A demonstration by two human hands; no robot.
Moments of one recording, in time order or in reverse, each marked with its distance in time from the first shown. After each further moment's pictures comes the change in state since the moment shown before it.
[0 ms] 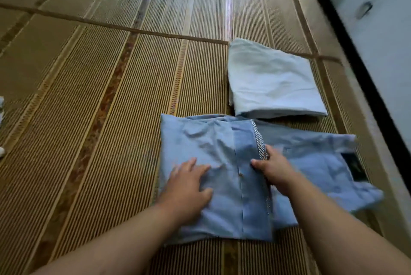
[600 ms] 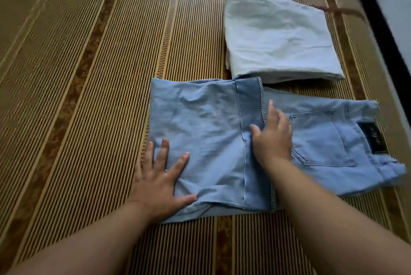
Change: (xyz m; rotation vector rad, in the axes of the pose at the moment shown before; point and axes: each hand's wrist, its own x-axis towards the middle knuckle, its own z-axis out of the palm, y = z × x) left_hand -0.008 -0.073 0.083 0.406 0.044 -0.030; right_hand 0.037 0.055 0.021 -0.531 0.477 -0.257
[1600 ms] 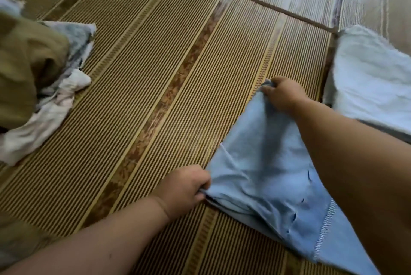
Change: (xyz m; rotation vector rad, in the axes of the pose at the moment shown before) left_hand -0.047 -0.123 -0.034 -0.539 0.136 0.175; right_hand 0.051 -0.249 0.060 -0.167 -0.475 -0.298
